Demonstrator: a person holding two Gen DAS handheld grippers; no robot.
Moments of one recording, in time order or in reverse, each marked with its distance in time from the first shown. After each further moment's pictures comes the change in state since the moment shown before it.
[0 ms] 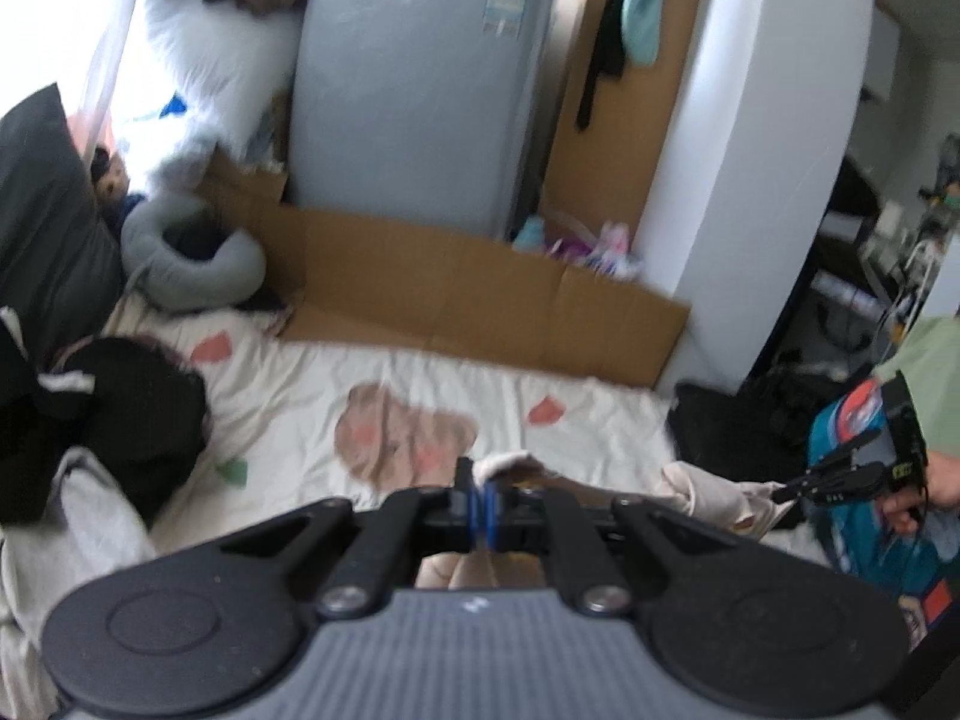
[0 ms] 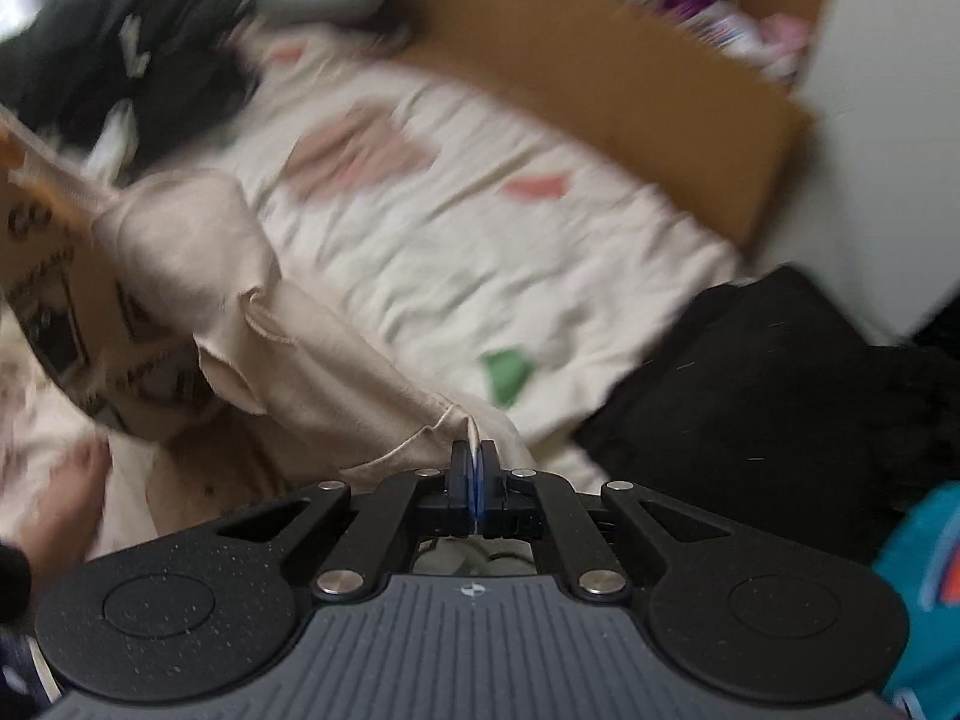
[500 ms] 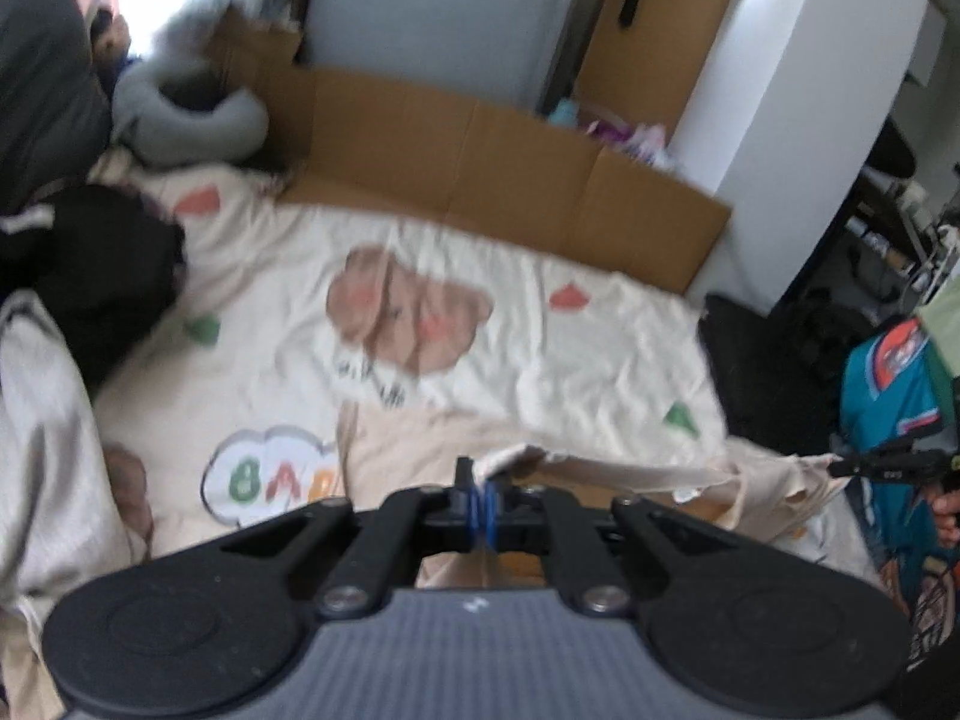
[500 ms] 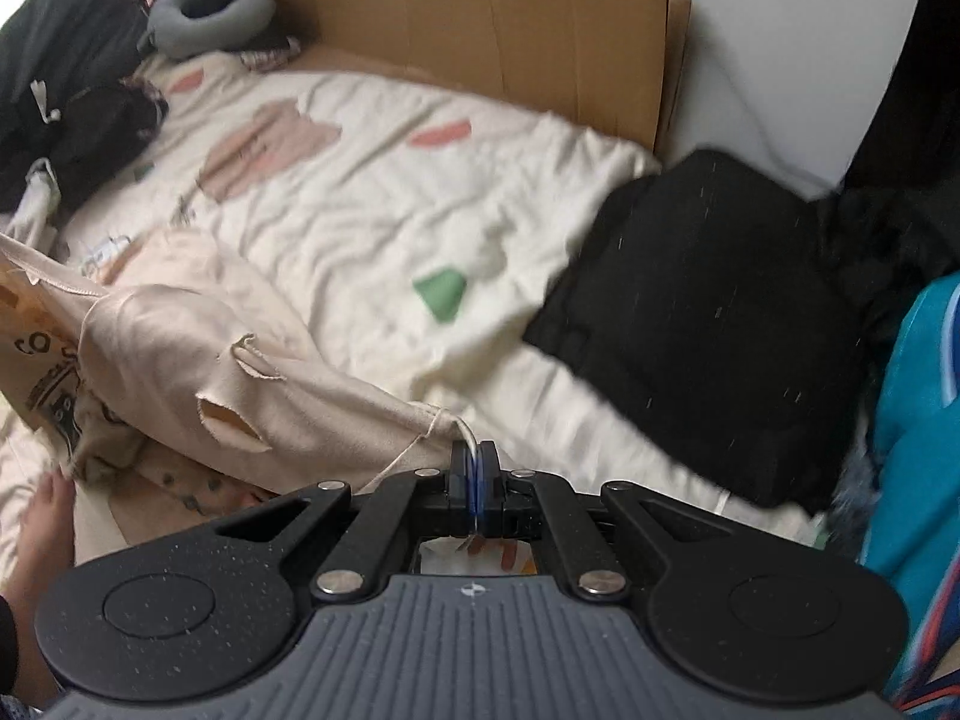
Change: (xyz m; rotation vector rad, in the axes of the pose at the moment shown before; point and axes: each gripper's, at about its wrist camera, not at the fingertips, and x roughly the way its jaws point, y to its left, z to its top) left arm 0.092 0.035 -0.091 -0.096 0.197 -0.007; right arm 0.035 -0.010 -0.074 0.196 0.025 -0.071
